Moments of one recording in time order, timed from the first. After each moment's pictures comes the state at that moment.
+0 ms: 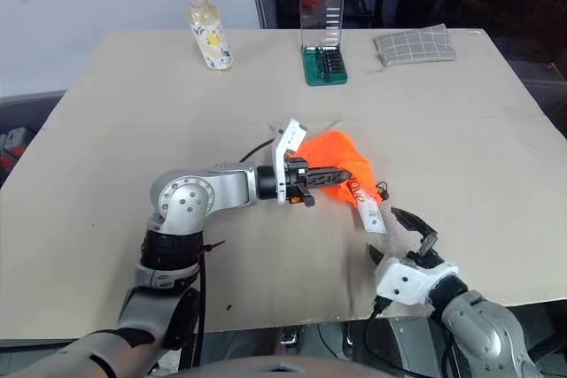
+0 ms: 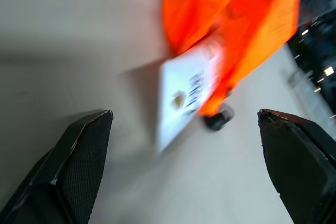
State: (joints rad) left arm -0.61 0.18 -0.04 -0.19 -0.86 1.26 -0.45; right arm 0.49 -0.47 0.01 -0.58 -0.47 -0.16 0.48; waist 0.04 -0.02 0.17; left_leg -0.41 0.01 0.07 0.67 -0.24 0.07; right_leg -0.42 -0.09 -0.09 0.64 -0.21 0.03
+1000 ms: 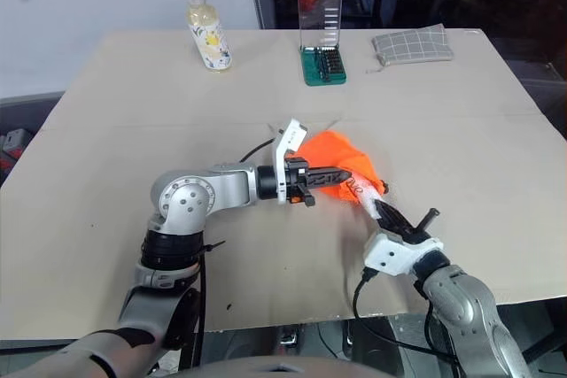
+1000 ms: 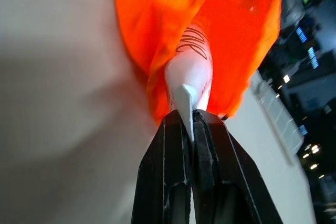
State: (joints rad) left arm -0.61 0.19 -0.04 -0.19 -0.85 1.26 -0.45; right arm 0.28 -0.47 0.08 -0.45 -0.59 -0.20 0.31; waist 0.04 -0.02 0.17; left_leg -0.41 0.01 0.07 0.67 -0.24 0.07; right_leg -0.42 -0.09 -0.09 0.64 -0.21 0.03
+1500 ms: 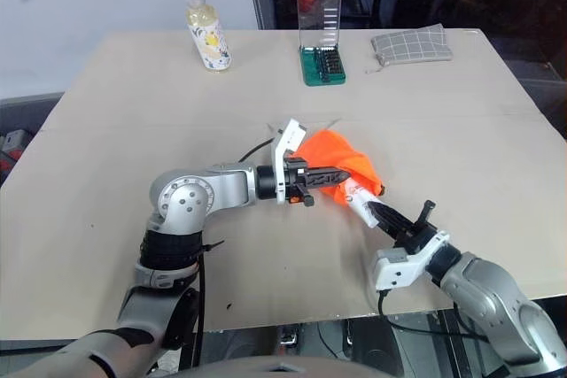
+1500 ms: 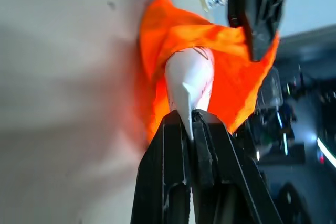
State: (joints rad) left arm -0.61 0.20 -0.04 -0.19 -0.85 1.26 -0.46; right arm 0.21 -0.69 0.04 -0.36 -0.62 -0.50 0.28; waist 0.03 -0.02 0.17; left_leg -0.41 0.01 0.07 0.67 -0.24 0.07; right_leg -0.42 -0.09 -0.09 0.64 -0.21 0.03
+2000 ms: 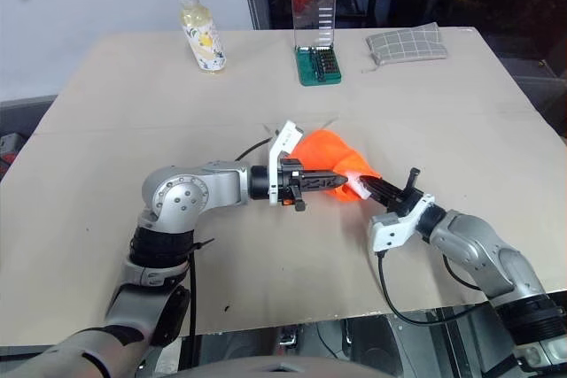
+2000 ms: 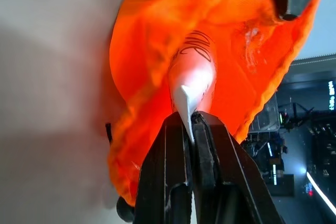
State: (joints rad) left arm -0.62 0.28 -0.08 -0.19 -0.85 1.23 -0.58; right arm -0.14 -0.69 0.15 -0.02 -0.62 -0.64 0.26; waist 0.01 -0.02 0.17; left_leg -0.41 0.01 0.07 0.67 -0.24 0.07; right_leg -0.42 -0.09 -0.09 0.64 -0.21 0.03
